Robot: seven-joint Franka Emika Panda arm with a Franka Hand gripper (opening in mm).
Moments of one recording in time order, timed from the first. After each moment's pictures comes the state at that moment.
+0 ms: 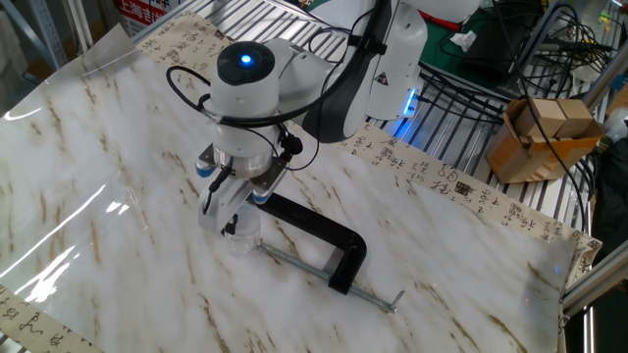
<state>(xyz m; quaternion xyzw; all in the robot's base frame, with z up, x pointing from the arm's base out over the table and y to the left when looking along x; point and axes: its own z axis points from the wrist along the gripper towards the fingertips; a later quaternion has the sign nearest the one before) 0.541 -0.052 0.145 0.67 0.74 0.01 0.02</state>
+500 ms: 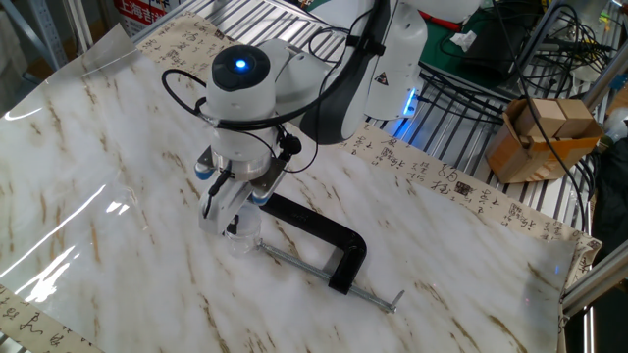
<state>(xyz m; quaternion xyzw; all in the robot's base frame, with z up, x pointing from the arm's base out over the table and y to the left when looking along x) 0.541 -0.051 0.145 0.67 0.74 0.00 0.01</state>
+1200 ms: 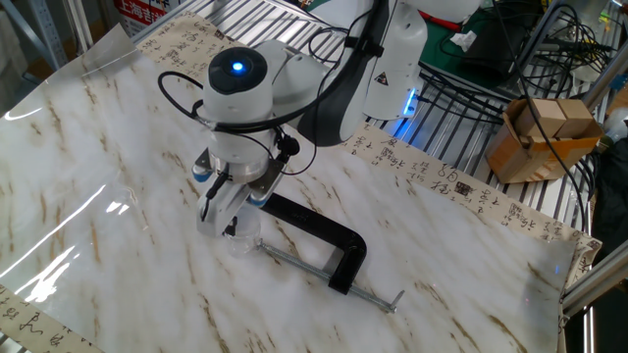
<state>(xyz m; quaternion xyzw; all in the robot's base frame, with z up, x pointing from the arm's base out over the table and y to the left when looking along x) 0.549 -0.052 0.149 0.67 0.75 0.00 0.00</state>
